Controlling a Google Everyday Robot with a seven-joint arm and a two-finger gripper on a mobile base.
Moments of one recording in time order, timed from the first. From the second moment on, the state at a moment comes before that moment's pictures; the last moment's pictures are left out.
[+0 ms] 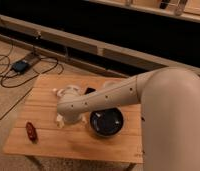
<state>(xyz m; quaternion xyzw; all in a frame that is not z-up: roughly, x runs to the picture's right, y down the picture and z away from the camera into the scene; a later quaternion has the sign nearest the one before) -0.155 0.213 0.771 -0.14 -0.28 -0.76 0.57</state>
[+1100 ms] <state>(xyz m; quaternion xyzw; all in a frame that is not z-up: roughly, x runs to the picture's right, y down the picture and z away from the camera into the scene) -0.339 0.272 0.762 -0.12 -0.35 -0.82 0.44</state>
